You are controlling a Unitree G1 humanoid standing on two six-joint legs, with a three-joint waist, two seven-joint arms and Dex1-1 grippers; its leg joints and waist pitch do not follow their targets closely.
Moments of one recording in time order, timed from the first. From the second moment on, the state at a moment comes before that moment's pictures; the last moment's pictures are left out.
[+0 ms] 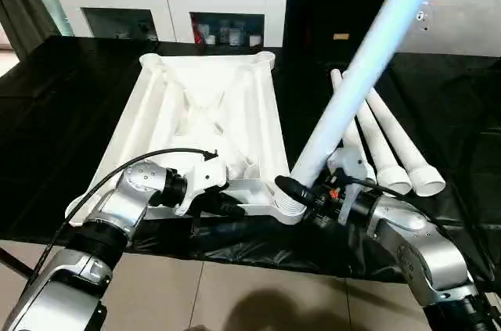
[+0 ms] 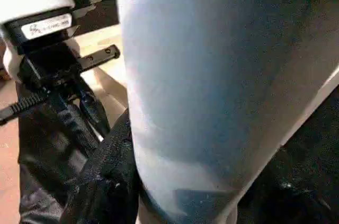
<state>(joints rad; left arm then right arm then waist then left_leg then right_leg) -0.59 0.42 -0.33 0.65 0.00 -0.06 -1.28 -0.19 -0.35 0.17 0.01 0.30 0.31 0.72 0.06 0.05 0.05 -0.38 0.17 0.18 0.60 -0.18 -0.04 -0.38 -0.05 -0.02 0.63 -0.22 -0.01</state>
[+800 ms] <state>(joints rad) -0.68 0.46 -0.35 0.72 0.02 -0.10 -1.37 -0.31 -0.40 0.26 0.05 0.23 0.30 0.88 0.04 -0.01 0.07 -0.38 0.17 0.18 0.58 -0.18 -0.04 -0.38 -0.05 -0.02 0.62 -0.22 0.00</state>
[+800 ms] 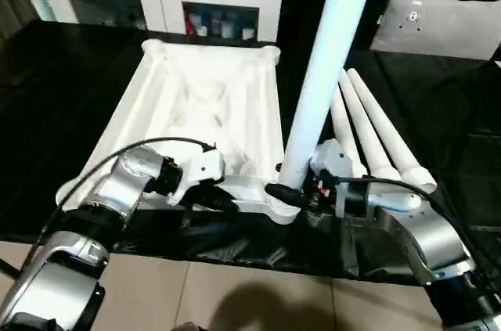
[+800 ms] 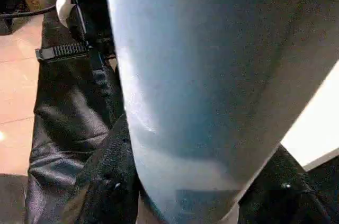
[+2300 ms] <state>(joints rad) -0.39 0.40 -0.27 0.02 0.06 0.55 -0.88 -0.43 -0.16 0.16 0.26 0.17 0.32 0.51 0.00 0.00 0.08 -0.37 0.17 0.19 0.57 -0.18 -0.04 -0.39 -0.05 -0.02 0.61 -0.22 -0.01</state>
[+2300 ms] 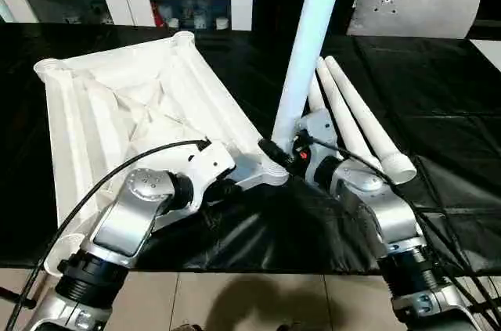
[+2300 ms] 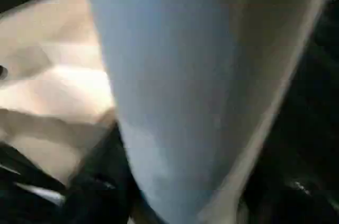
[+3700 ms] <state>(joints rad) -0.51 0.56 -0.33 0.40 -0.03 0.02 -1.35 -0.27 -0.45 0.24 0.06 0.24 0.23 0.99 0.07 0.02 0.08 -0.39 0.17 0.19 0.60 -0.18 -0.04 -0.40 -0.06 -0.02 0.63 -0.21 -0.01</state>
